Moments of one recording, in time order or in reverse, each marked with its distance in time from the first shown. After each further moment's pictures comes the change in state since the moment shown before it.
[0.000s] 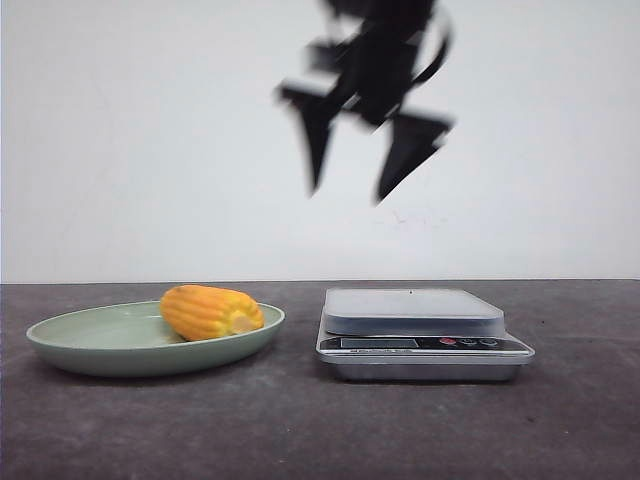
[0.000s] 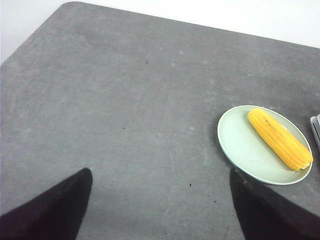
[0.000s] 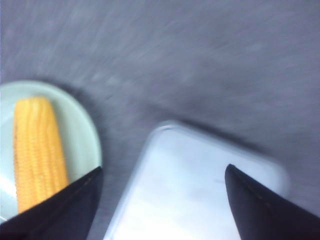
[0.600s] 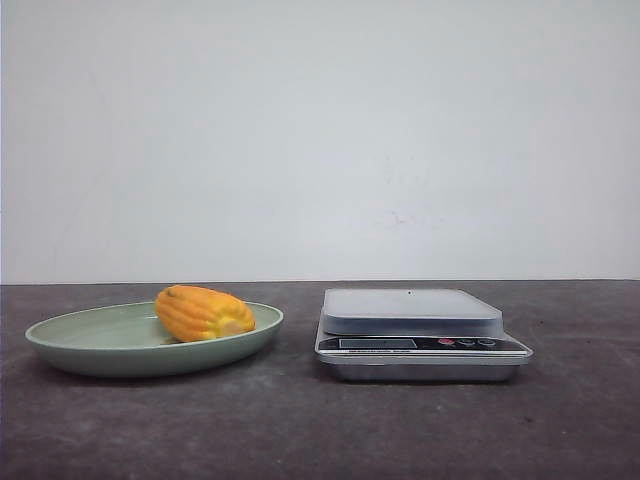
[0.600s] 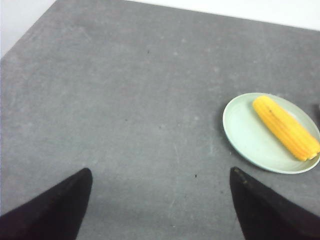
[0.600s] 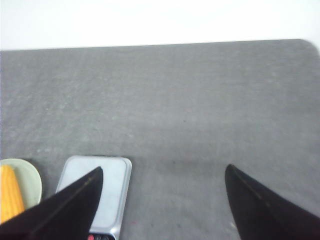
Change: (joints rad) left arm 0.000 0.000 -0.053 0.000 0.000 0.019; right arm -0.465 -0.765 -0.145 -0.229 -0.092 -0.121
